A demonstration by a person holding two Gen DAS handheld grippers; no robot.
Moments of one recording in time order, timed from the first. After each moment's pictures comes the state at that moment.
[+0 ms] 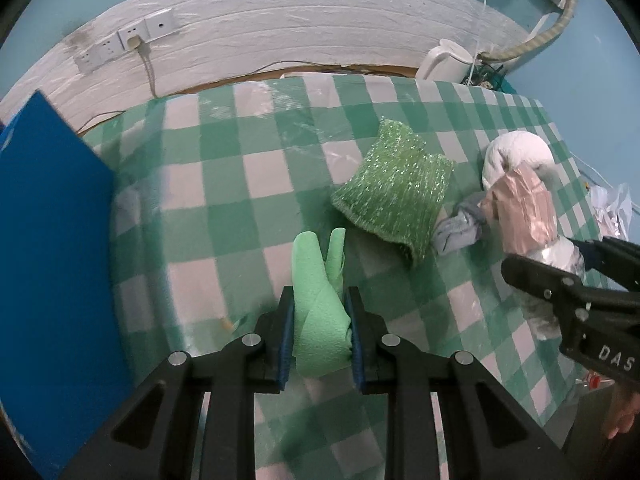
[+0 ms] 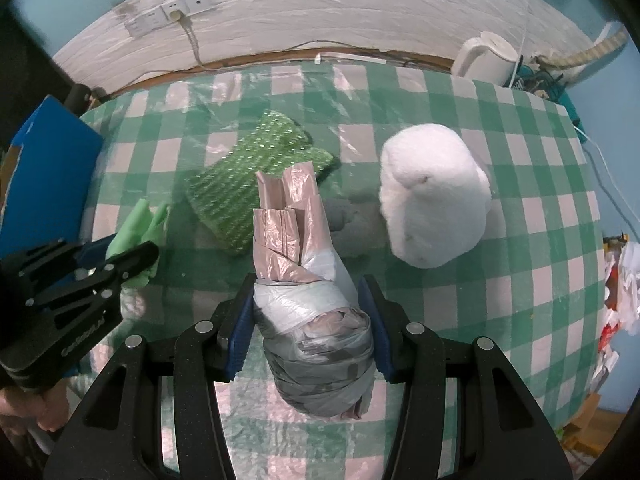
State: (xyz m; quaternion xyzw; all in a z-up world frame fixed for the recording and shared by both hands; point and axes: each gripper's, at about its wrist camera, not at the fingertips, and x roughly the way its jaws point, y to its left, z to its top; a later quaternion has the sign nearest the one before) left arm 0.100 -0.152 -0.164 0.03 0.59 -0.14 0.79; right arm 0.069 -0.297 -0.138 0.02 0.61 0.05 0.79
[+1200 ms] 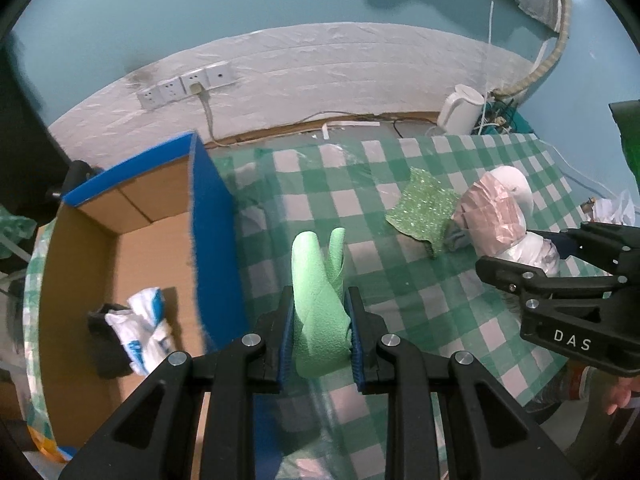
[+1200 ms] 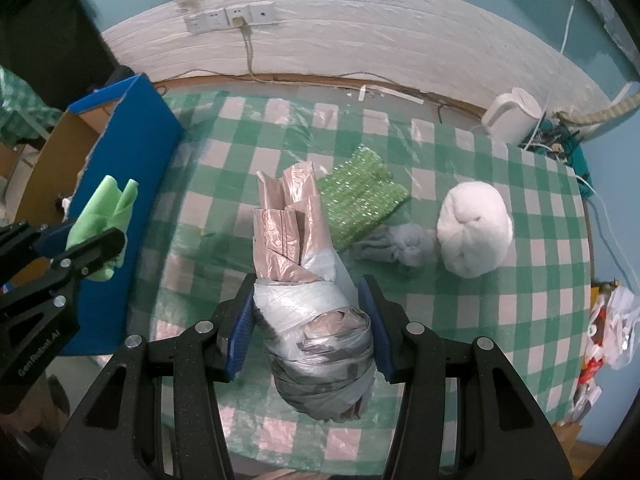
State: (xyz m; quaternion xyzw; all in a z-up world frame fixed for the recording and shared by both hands) left arm 0.042 -0.093 -0.076 0.05 0.52 -0.09 0.85; right arm 0.042 -0.231 -0.082 -0.03 0.58 0.11 0.81
